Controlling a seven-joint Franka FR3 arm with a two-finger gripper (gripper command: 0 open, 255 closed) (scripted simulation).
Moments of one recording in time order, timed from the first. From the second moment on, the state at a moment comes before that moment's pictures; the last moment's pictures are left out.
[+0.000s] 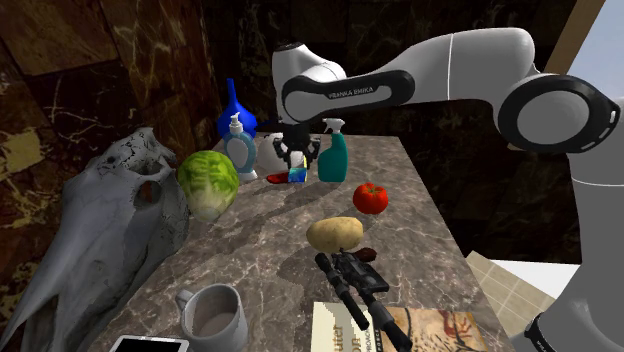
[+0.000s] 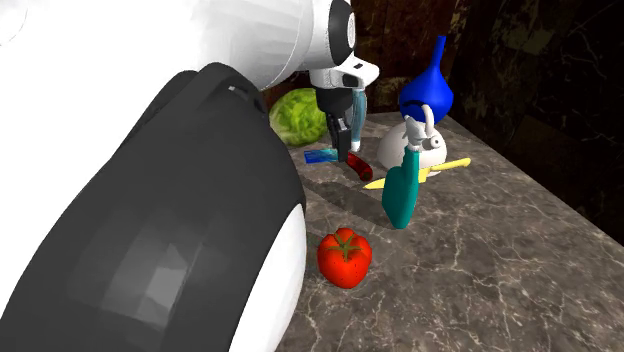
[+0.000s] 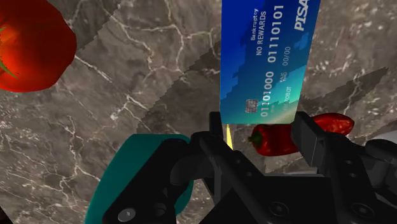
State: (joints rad) arm 0.07 0.53 0.32 -1.29 -0.31 1.83 1.17
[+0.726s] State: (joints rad) arm 0.10 0.52 0.33 -1.18 -0.31 1.71 1.17
